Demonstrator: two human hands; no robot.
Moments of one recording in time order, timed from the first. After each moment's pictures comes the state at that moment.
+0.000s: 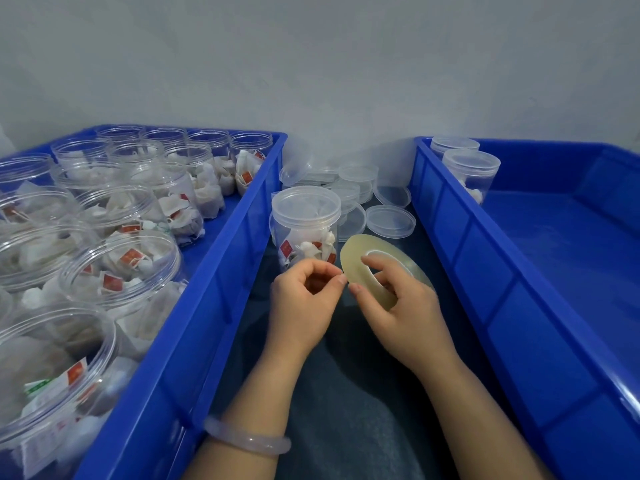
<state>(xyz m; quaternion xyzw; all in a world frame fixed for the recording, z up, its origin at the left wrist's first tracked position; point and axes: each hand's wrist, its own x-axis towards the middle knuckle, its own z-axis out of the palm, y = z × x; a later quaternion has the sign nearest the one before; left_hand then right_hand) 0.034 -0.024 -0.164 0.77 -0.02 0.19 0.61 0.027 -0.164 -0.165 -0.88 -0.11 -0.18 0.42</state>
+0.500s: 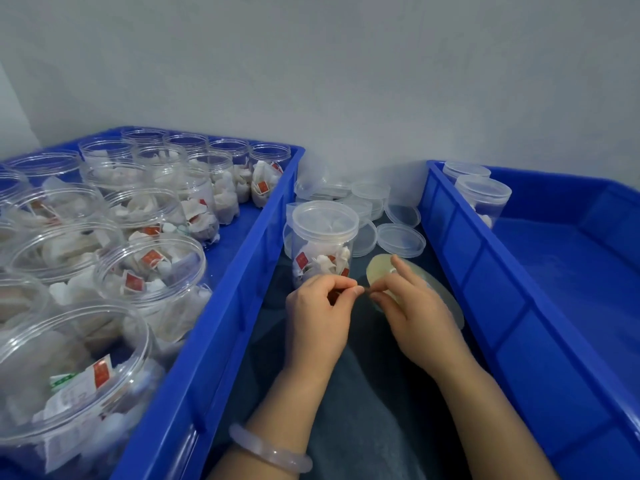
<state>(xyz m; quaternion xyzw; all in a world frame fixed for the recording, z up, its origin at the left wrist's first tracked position) 0.033 -0.030 -0.165 0.80 -0.01 0.28 0.54 0.045 -0.170 -0.148 -0.95 -0.12 -0.09 0.26</state>
